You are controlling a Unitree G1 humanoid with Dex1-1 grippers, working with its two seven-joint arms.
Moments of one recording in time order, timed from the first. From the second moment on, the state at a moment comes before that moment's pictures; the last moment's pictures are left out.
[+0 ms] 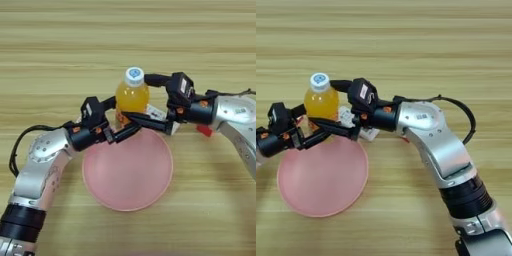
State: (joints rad) left arm -0.14 0.32 -0.11 -0.02 -0.41 -0.05 -0.91; right arm -0.40 -0.34 0.27 -0.32 0.30 0.32 0.86
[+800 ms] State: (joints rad) left arm -0.22 0.31 0.07 0.12 -0.40 -0.09 -0.76; right arm -0.36 -0.32 0.22 -0.34 0.39 0.24 0.86
